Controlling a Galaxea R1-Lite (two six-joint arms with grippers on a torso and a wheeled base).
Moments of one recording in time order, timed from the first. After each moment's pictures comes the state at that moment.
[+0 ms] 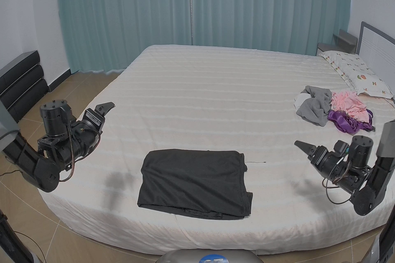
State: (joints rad) left arm -0.13 1.87 -0.61 -1.05 -0.02 -1.01; right arm 0.14 2.06 -0.24 -1.55 0.19 0.76
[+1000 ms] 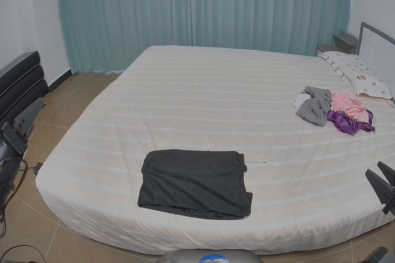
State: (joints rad) left arm -0.14 0.98 -0.27 -0.82 0.08 -0.65; right arm 0.13 0.66 -0.12 -0.49 0.17 0.30
